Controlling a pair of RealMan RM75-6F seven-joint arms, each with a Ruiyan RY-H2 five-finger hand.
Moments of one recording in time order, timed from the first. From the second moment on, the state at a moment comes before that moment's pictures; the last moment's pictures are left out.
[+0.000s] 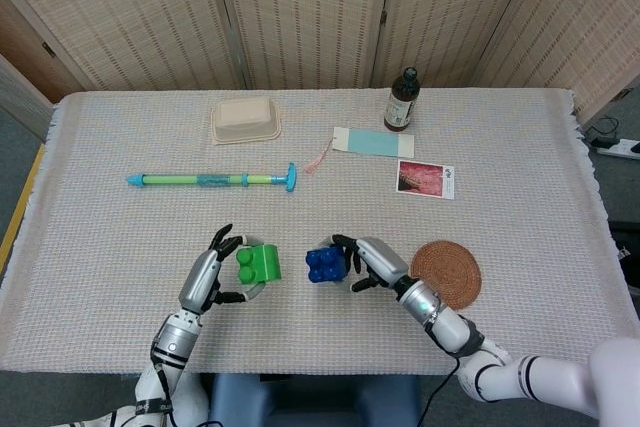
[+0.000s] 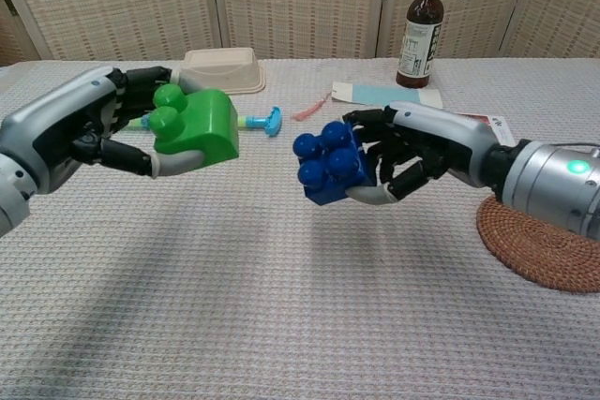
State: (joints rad) left arm -0.44 -1.67 -0.15 -1.65 1.40 1.27 -0.25; right arm 0.70 -1.57 0.09 -1.41 -1.45 0.95 0.56
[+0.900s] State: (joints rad) left arm -0.45 -1.87 -0.08 -1.09 1.49 1.22 -0.54; right arm 0.66 -1.33 0.03 -1.50 -1.38 0.77 0.44
